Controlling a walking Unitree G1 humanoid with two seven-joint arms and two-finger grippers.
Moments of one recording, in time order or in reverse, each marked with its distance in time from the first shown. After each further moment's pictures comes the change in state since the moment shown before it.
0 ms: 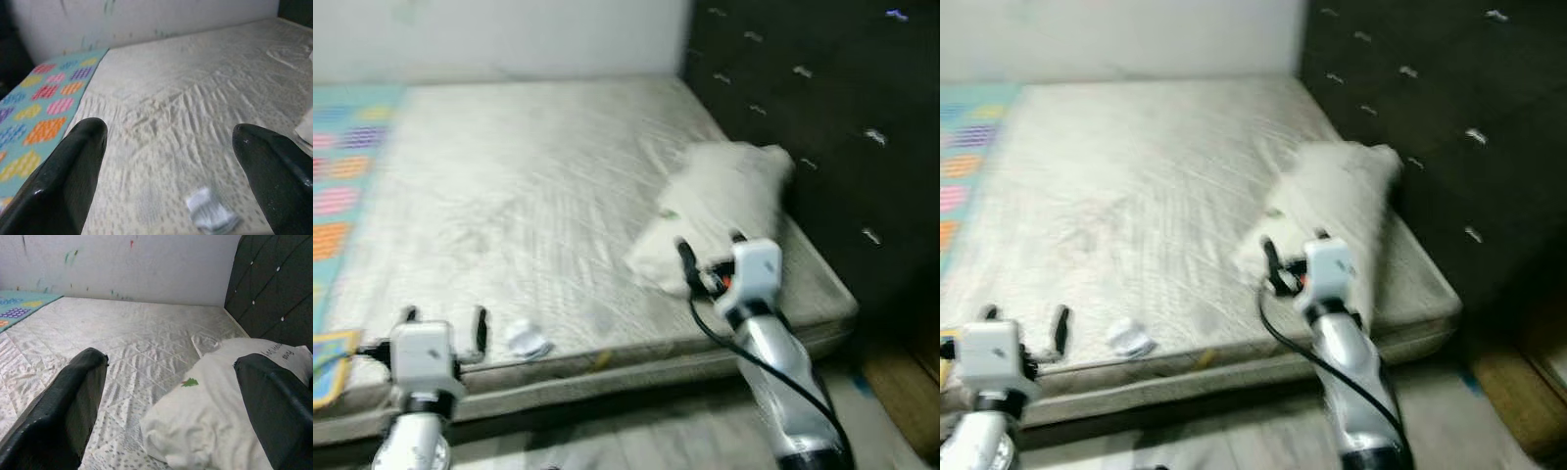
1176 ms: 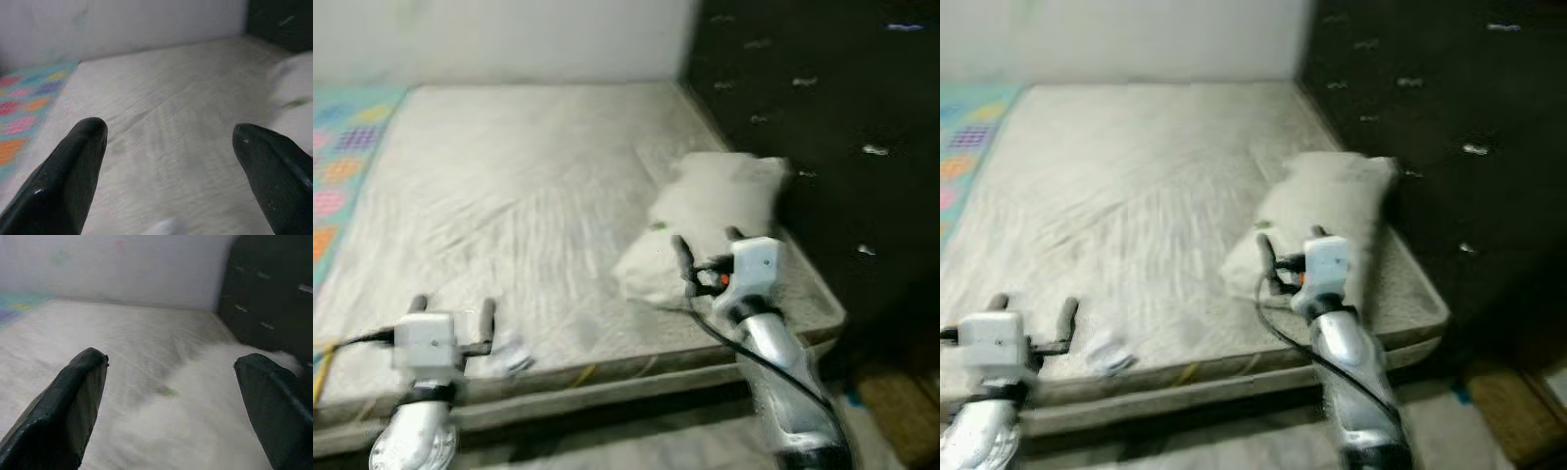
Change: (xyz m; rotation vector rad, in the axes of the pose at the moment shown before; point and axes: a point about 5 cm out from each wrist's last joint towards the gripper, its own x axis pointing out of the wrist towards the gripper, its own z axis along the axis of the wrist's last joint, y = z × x) left arm 0.010 -0.015 0.011 -0.050 -0.044 -0.114; right arm -0.005 -0.008 -0.006 -0.003 0.024 -0.008
